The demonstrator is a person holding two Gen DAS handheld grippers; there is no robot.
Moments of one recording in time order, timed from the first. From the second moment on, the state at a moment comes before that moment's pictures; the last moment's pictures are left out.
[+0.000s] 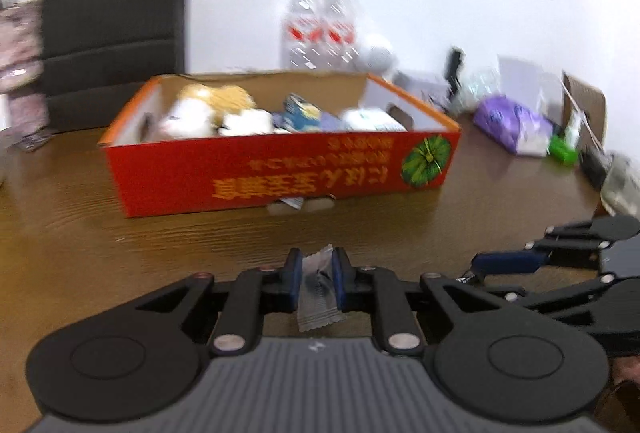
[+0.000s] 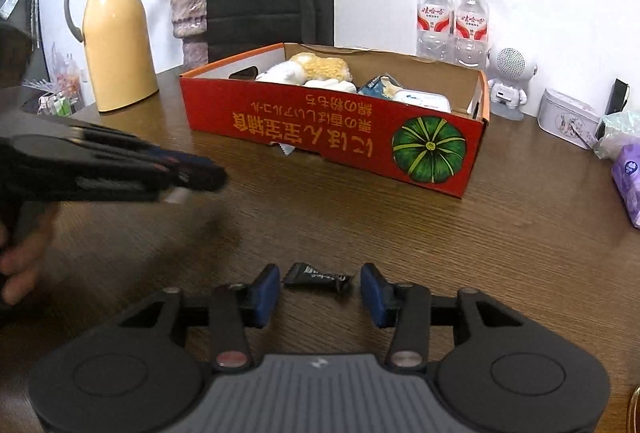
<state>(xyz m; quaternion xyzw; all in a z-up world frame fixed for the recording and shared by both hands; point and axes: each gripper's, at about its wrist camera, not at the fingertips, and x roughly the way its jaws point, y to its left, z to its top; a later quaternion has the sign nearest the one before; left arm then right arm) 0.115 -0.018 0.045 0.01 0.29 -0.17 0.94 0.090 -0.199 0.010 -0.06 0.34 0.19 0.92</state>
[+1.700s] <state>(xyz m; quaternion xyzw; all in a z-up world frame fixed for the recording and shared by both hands) 0.001 -0.027 0.076 -0.02 0.16 -0.04 0.99 0.064 -0.207 0.054 -0.03 0.25 0.07 0.97</state>
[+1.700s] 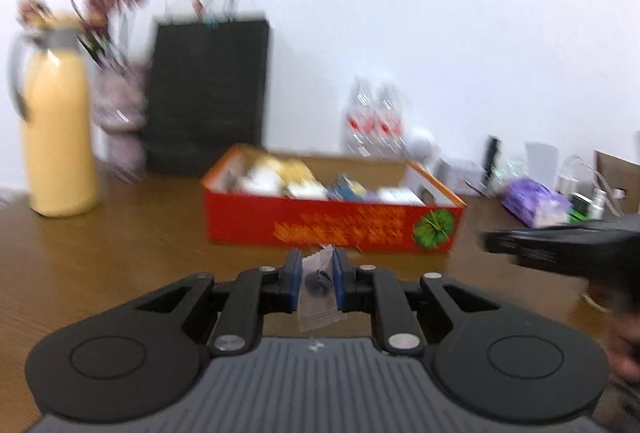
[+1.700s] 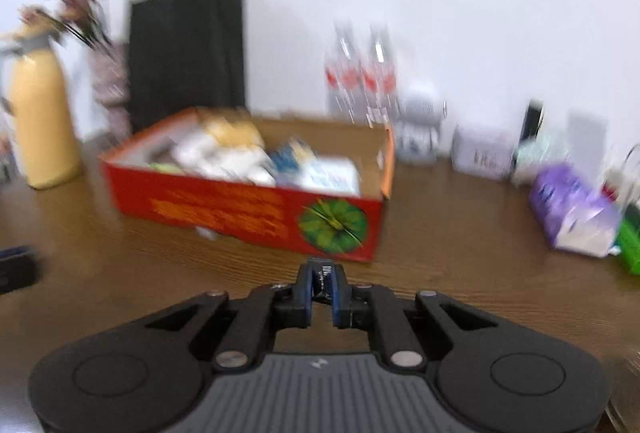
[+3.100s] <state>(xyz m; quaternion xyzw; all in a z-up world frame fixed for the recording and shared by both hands) 0.389 -0.058 0.125 -0.01 0.51 -0.13 0.85 0.412 -0.225 0.095 0.06 0.55 0.03 0.84</state>
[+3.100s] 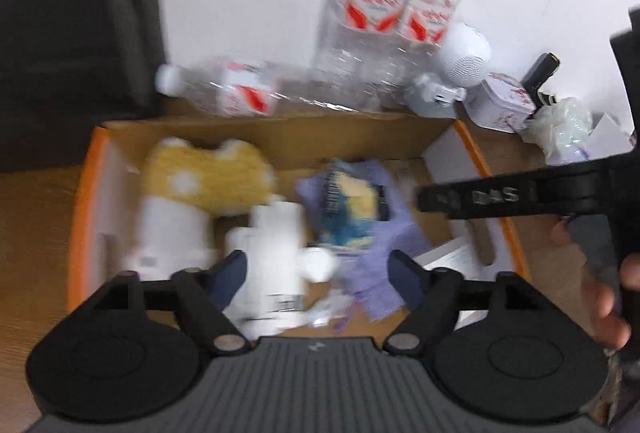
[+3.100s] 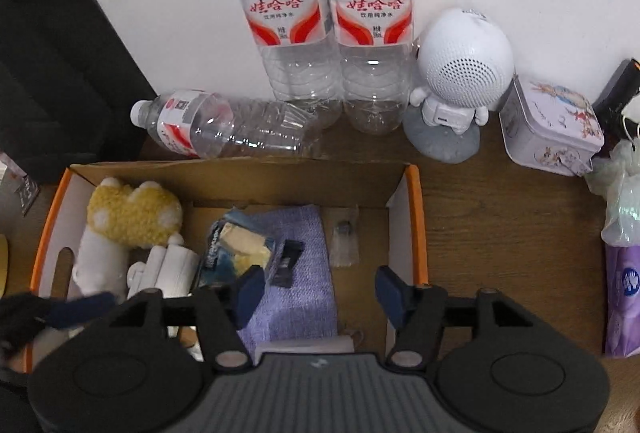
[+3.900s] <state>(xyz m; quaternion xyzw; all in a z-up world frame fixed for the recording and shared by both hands) 0.109 -0.002 0.146 0.05 0.23 -0.01 0.97 0.154 -0.194 0.150 0.02 0.37 0.05 0.93</state>
